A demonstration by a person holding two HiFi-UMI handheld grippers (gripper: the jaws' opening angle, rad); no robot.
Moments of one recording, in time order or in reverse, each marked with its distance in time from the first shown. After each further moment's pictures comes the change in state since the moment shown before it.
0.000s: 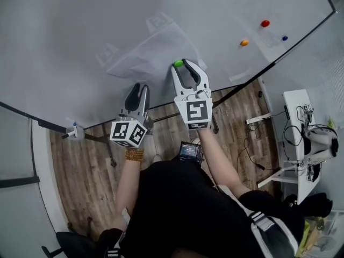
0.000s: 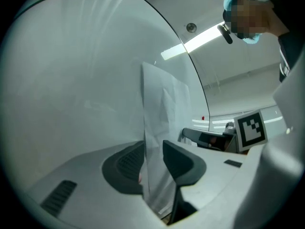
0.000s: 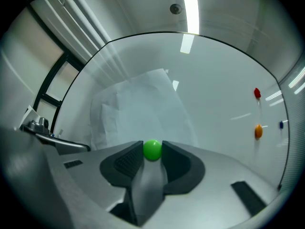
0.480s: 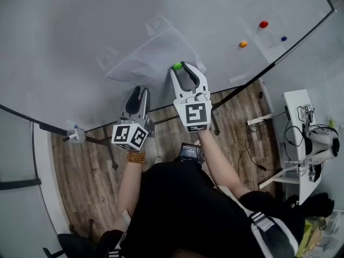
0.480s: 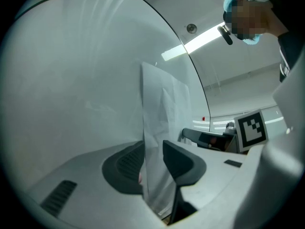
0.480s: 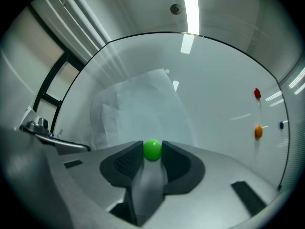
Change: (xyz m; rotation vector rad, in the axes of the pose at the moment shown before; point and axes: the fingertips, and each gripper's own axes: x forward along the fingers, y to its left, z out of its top) left arm 0.000 -0.001 -0.001 -0.009 -0.013 0.008; right arm 0.000 0.001 -0.001 -0.002 -0.001 0.001
